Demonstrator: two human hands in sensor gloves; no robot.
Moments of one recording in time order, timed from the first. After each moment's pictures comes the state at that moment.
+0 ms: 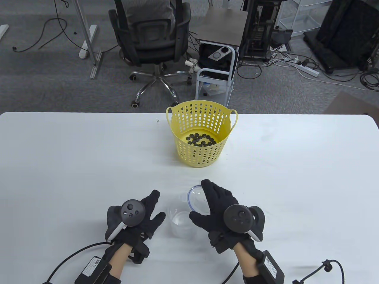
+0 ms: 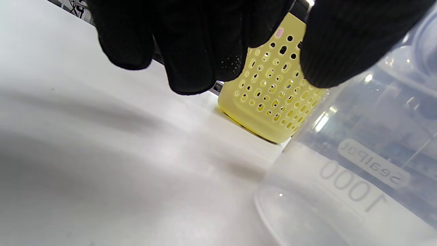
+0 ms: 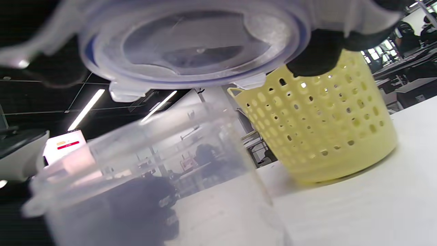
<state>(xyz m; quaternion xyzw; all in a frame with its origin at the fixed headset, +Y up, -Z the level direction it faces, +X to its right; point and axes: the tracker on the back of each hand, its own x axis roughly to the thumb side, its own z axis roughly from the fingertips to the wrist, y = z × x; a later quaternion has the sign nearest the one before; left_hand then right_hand) -0.197 -0.766 -0.277 -0.06 -0.09 0.24 0.96 0.089 -0.695 -0.258 0.20 -0.12 0.92 0.31</state>
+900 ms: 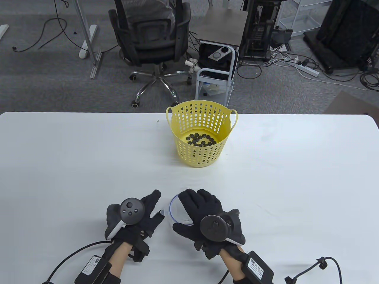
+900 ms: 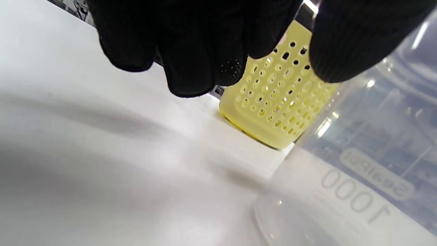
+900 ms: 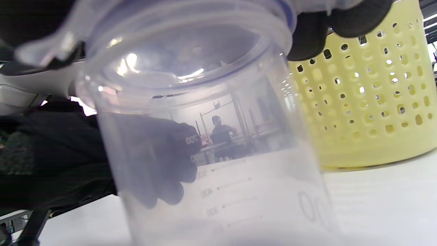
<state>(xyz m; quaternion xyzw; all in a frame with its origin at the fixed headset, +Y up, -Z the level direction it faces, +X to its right) -0.202 -0.759 -0.279 -0.04 -0.07 0.27 0.96 0.053 -0.708 -0.249 0.26 -0.12 0.93 0.24</state>
